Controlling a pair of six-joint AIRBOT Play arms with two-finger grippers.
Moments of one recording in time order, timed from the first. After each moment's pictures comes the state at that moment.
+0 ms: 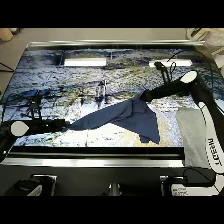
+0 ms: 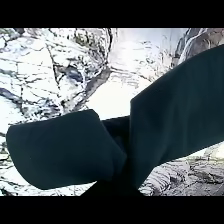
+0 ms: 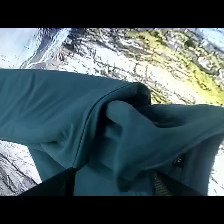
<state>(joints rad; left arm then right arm) -0.16 -0.86 0.65 1.26 -0.91 -1.79 -0.04 -1.53 1.39 -0.87 1.18 0.86</state>
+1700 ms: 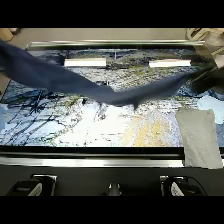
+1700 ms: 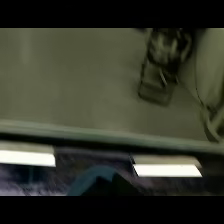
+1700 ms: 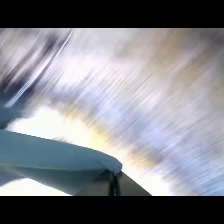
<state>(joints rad) -0.02 -0.74 1.43 1.35 -0.76 -1.64 -0.21 -0.88 1.38 -1.04 1.07 0.83</state>
